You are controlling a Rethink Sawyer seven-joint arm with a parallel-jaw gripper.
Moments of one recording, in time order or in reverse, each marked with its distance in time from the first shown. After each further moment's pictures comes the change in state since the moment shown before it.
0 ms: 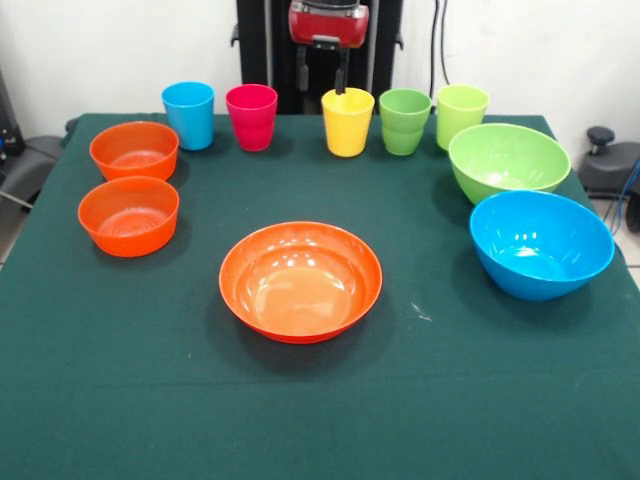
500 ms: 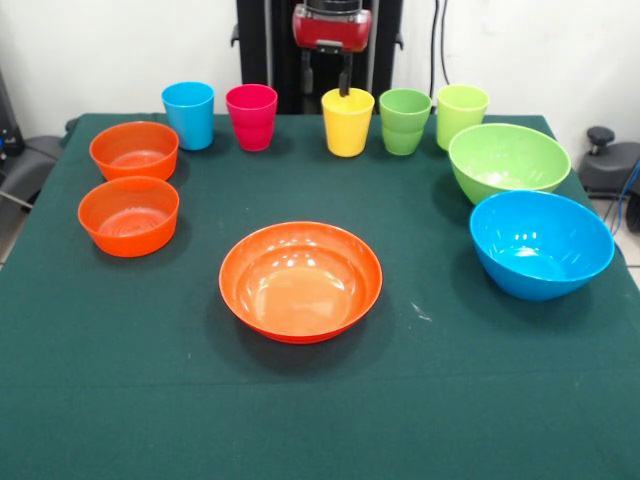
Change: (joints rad) arm 0.000 0.061 0.000 -0.001 0.000 -0.020 0.013
